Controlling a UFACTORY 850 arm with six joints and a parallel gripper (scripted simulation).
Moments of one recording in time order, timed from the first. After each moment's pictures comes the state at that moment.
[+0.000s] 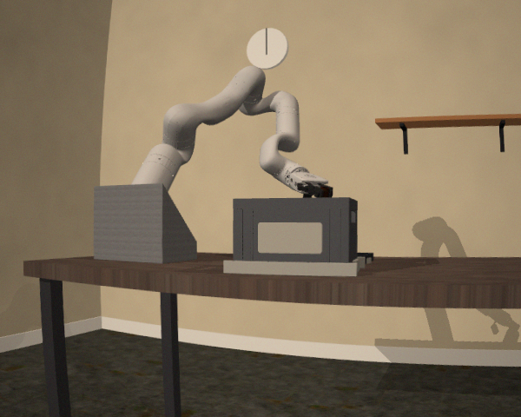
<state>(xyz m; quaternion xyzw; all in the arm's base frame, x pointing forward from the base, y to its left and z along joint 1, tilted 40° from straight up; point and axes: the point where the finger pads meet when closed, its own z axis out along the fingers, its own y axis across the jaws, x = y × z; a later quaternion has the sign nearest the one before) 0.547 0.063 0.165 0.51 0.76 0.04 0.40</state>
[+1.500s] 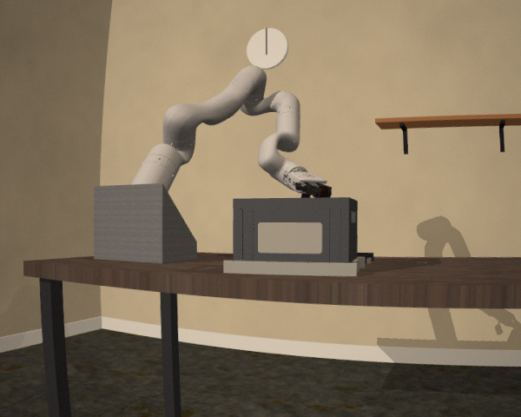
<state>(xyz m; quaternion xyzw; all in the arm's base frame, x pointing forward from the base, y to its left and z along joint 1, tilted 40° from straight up) 0.546 0.050 0.154 0.51 0.76 0.04 0.40</state>
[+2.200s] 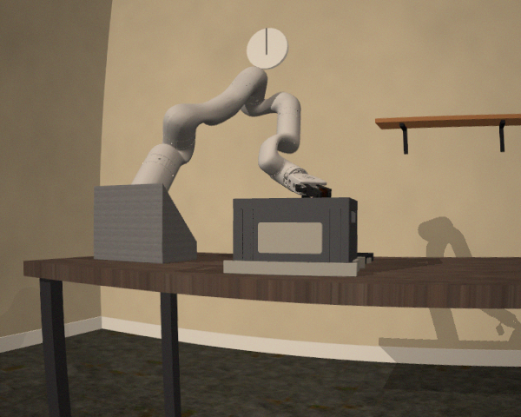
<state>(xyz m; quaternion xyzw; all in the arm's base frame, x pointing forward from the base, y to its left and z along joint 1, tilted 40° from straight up) 0.546 0.054 0.150 0.51 0.76 0.04 0.40</state>
